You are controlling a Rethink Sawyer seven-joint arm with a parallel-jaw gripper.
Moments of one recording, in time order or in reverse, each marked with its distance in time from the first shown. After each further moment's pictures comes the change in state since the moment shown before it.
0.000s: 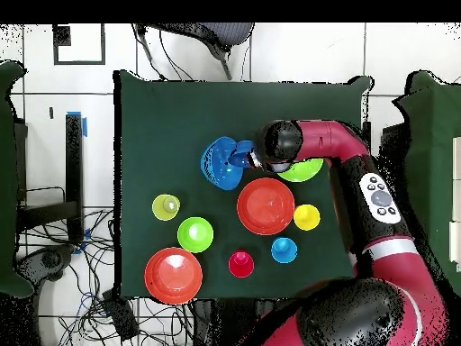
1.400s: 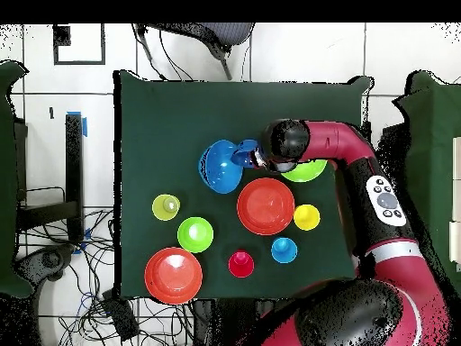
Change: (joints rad) arm -0.003 -0.009 -0.030 0.004 0.090 0.000 0.000
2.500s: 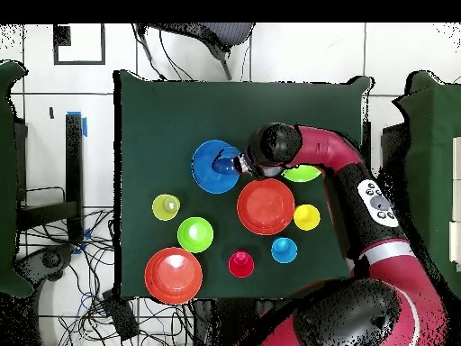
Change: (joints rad) arm 0.005 0.000 0.002 0.077 0.128 0.000 0.000
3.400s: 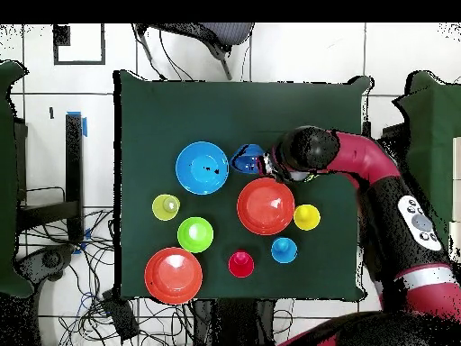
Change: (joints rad) arm -0.123 -0.089 0.042 0.068 0.015 0.000 0.000
